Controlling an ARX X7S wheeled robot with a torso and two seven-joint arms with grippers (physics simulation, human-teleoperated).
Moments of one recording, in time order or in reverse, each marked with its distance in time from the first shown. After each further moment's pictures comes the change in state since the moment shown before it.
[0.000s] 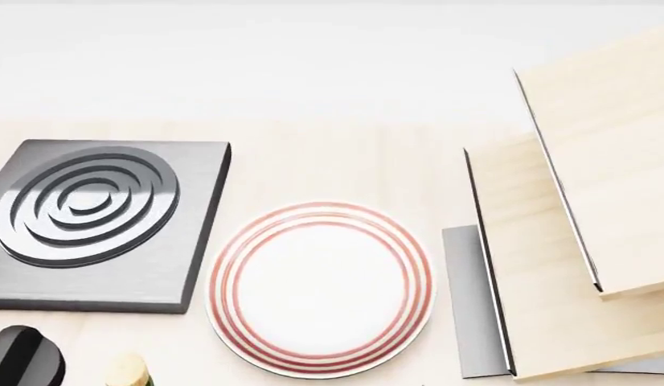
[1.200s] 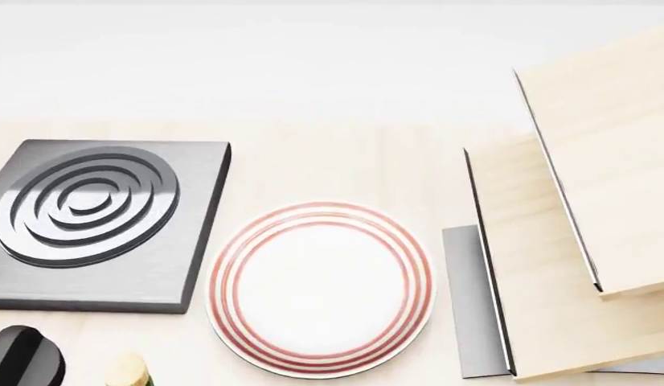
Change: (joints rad) left arm -0.221 -0.370 -0.460 0.359 -0.540 -0.954 -0.115; right arm 0.036 0.004 -0.050 0.056 -0.023 0.012 0.017
